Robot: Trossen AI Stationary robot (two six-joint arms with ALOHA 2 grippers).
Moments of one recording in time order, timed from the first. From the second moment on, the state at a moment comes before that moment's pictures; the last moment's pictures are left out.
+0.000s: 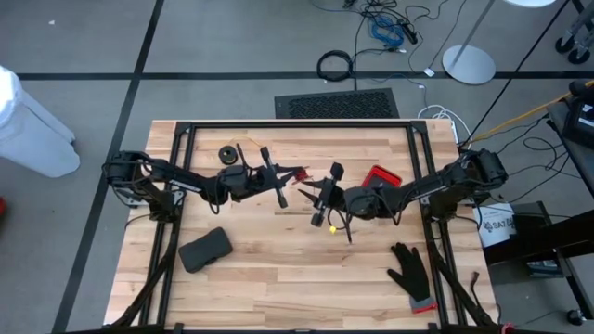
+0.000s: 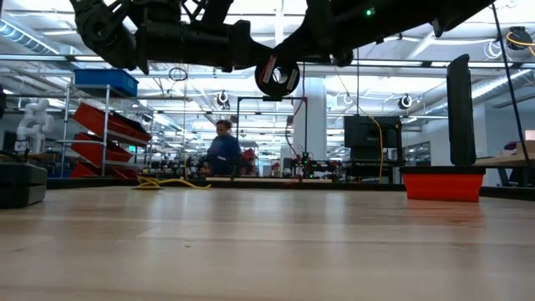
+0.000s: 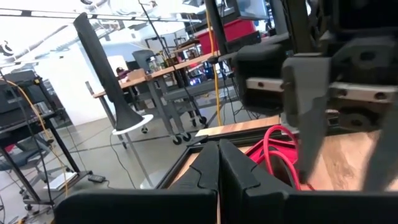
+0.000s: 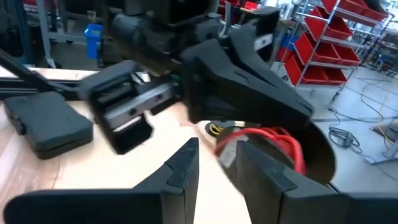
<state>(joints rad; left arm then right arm) 0.05 1.59 0.66 1.05 -0.26 0.37 0.17 1.54 0.80 0.57 0.60 -0.08</state>
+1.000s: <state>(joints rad) 0.04 1.58 0.66 1.07 -0.25 0.37 0.15 1.54 0.80 0.61 0.56 -0.06</state>
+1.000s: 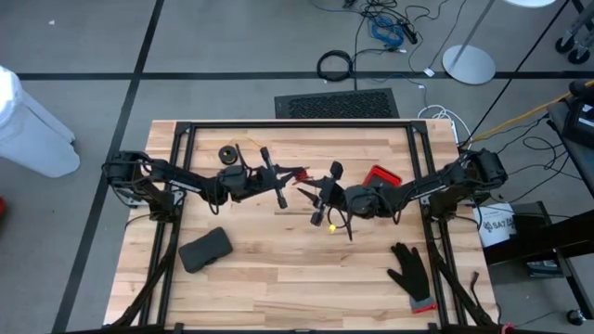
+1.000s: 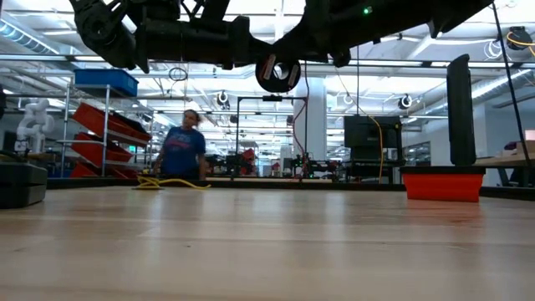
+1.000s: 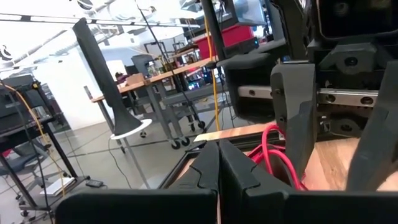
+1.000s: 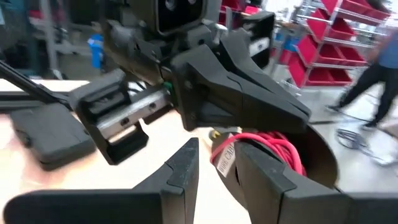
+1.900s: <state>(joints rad) 0.04 1.58 0.66 1.07 -0.26 0.37 0.19 1.54 0.81 0.58 0.68 -0.11</state>
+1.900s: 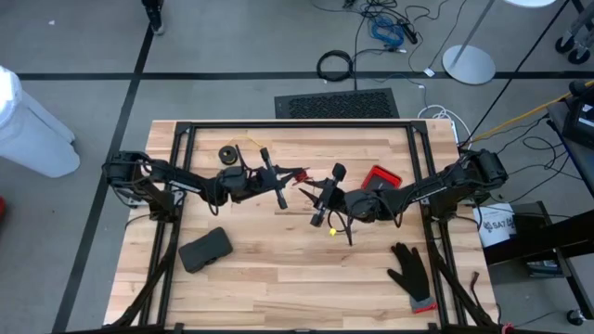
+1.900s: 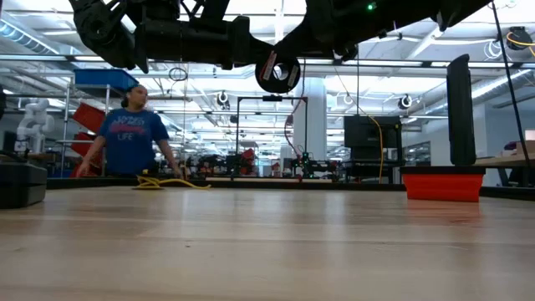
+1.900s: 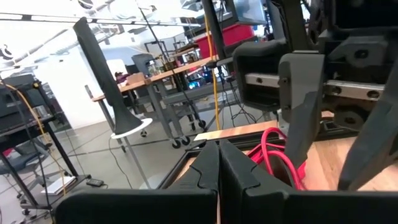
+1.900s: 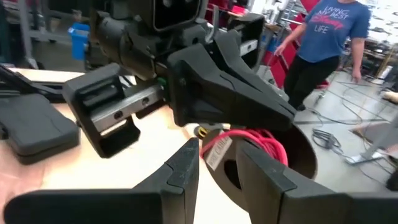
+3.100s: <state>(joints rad) 0.04 1.59 0.66 1.04 -0.23 0.37 0.17 1.71 1.11 0.31 0.69 -0.22</state>
